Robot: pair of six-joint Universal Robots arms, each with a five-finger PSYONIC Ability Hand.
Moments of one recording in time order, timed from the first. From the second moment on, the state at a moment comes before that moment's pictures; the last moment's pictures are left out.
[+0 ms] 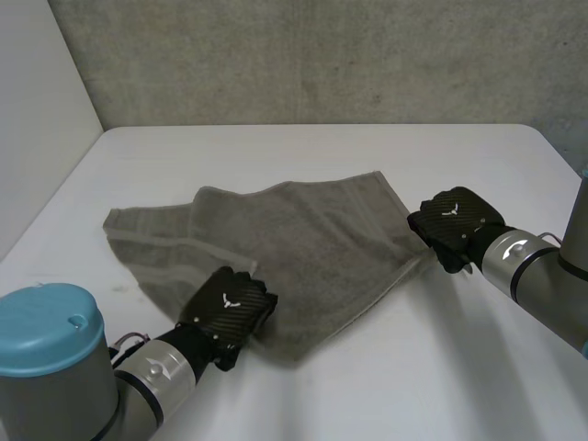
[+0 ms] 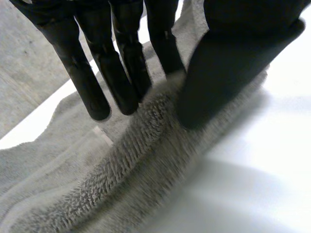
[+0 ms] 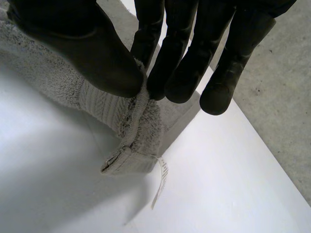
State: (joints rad) left arm 4.17 -1.80 -2.00 3.45 -1.34 3.60; right arm 1.83 -1.22 1.57 0.04 1.27 2.44; left_hand 0.84 0.83 0.83 0.85 0.68; right_hand 1.34 1.33 1.34 1.35 1.18
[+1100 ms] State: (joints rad) left arm 4.38 -2.25 -1.27 2.97 -1.10 3.93; right arm 1.82 -1.15 1.65 -0.02 1.27 2.40; left_hand 0.37 0.37 0.37 0.37 0.20; right_hand 1.34 1.33 1.34 1.35 1.18
